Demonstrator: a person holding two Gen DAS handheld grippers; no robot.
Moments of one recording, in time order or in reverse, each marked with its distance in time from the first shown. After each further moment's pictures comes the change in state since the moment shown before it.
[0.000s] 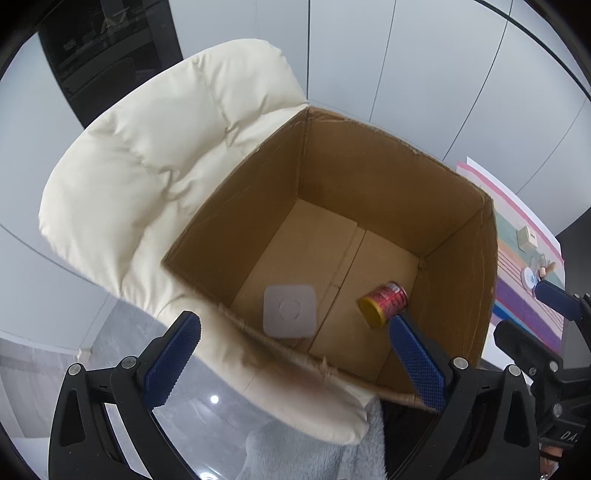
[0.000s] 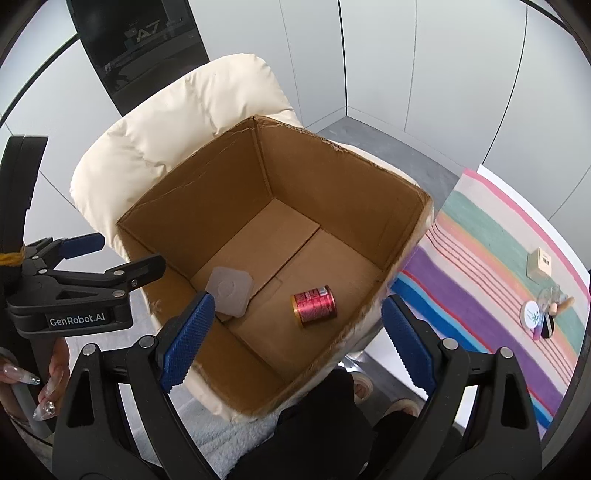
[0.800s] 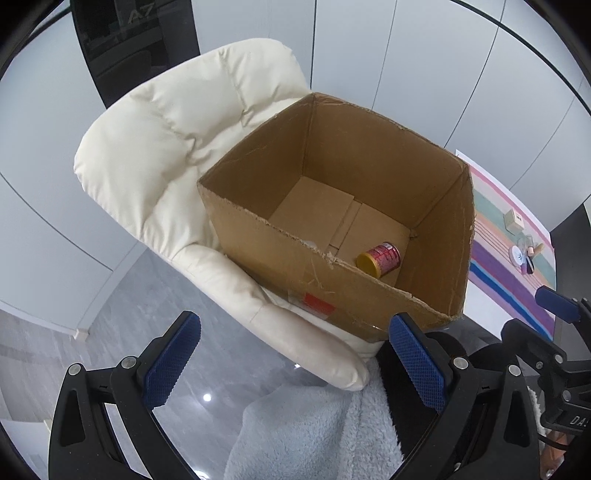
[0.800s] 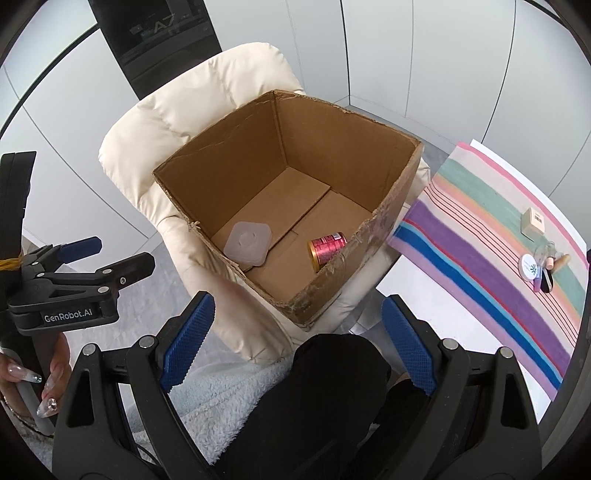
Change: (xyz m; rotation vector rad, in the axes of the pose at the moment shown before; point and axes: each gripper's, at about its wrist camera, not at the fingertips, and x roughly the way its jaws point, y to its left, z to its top) left arm -0.044 0.011 -0.077 -0.019 -0.036 -0.007; right arm -0.046 0.018 -0.073 0.018 0.015 0.012
